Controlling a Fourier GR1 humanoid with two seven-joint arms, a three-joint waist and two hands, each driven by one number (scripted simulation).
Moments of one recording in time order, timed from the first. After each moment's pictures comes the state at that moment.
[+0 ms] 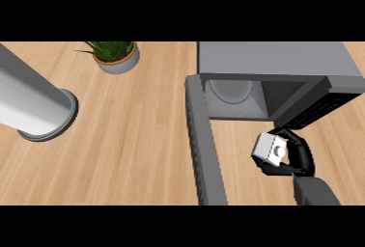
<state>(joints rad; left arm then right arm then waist) 0.56 0.01 0.50 -2.34 0.47 -0.42 0.03 -0.28 -0.20 -0.05 -0.68 -0.03 -0.02 -0.98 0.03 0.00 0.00</state>
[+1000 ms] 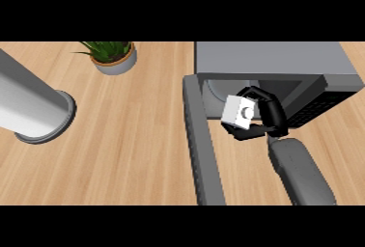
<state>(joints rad) 0.57 0.02 0.58 -2.33 0.53 -0.44 0.06 -0.47 -0.12 0.04 -0.95 0.02 -0.03 -0.62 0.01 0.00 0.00</state>
